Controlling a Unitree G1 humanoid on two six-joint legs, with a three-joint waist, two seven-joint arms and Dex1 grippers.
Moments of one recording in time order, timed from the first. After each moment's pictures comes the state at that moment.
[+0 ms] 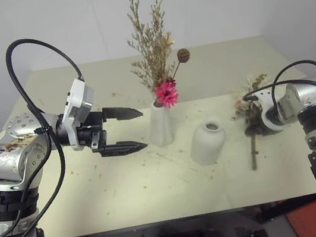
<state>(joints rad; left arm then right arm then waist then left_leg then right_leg) -0.72 0.84 0.02 -0.14 -0.67 0.64 -1.34 -1.08 -0.72 0.20 0.70 0.28 1.37 0.49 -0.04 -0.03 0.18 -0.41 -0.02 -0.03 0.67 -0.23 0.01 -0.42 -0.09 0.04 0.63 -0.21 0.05</state>
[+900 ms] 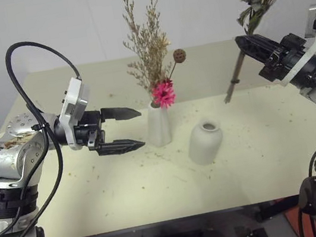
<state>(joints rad) -0.74 0.84 0.02 -0.10 -0.69 0.66 -1.38 -0.77 -0.54 -0.48 -0.27 0.78 0.92 0.57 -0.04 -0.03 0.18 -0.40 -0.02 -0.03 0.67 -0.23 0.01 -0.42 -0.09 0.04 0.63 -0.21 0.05</state>
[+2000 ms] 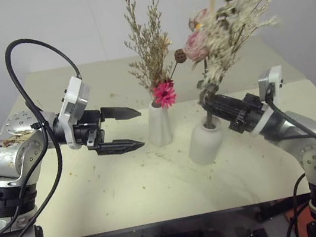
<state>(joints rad) -0.76 0.85 0.01 -0.09 -0.69 0.66 -1.39 -0.39 -0.50 -0.22 -0.41 0.77 0.69 0.61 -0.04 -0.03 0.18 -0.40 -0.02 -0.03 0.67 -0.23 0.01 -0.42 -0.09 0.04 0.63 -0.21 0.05</state>
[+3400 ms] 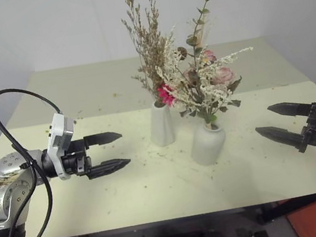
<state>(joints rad) -0.37 0.87 0.22 -0.24 -0.75 0.66 -1.24 -0.07 -0.90 -0.49 -0.27 0.69 0.50 0.99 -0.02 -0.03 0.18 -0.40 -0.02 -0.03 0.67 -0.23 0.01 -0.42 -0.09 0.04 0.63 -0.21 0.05</state>
